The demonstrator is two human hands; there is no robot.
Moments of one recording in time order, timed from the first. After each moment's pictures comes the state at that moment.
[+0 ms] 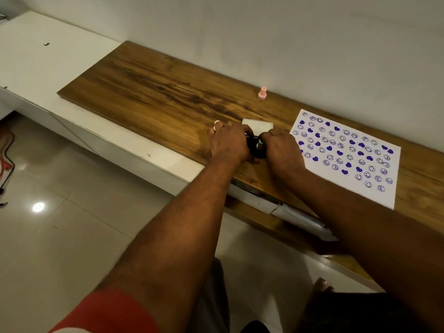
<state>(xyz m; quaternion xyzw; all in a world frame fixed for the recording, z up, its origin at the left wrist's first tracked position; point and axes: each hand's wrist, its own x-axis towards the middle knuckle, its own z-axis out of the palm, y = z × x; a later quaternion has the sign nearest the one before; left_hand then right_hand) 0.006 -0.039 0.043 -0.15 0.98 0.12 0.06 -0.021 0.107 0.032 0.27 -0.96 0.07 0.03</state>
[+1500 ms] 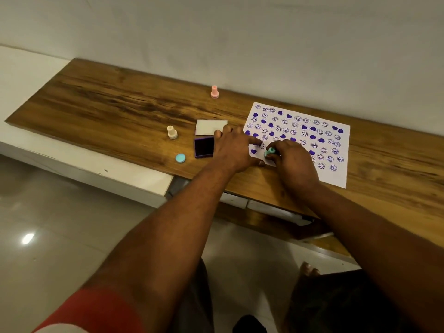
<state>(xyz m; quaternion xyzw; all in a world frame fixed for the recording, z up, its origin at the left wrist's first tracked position) -0.018 0.068 0.019 0.04 1.00 0.07 0.04 -0.010 0.253 0.009 0.14 -0.96 0.22 0.02</state>
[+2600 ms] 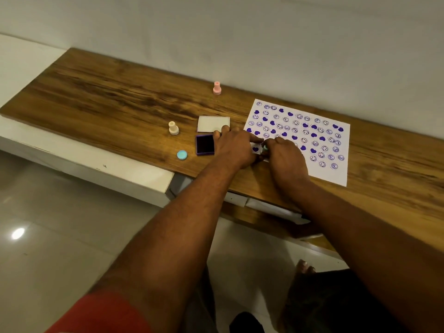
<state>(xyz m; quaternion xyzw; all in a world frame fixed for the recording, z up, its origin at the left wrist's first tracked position) -0.020 0.067 0.021 -0.02 0.99 0.10 0.07 -0.007 0.218 0.016 0.14 -0.98 0.10 0.03</state>
